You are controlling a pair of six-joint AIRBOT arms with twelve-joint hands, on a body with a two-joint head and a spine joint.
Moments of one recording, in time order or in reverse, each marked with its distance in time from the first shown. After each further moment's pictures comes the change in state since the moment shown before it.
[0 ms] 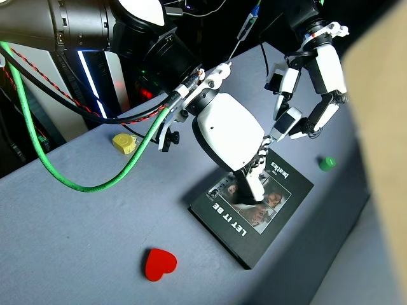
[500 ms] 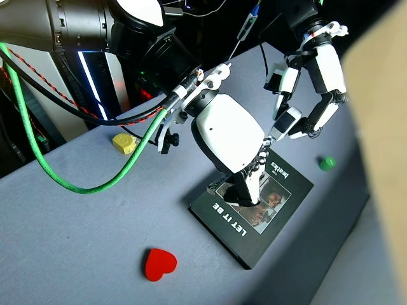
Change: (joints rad) left arm 0.015 0.000 -0.003 -0.004 -0.023 -0.017; right arm 0.000 0.005 -0.004 -0.025 0.002 0.003
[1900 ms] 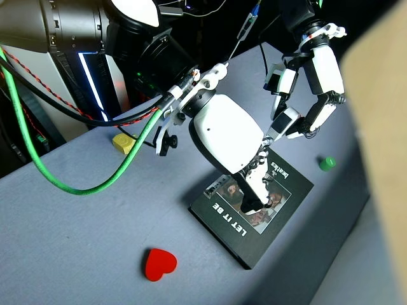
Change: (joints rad) left arm 0.008 0.001 0.005 0.092 0.008 -0.044; right arm -0.013 0.017 -0.016 -0.017 0.004 0.000
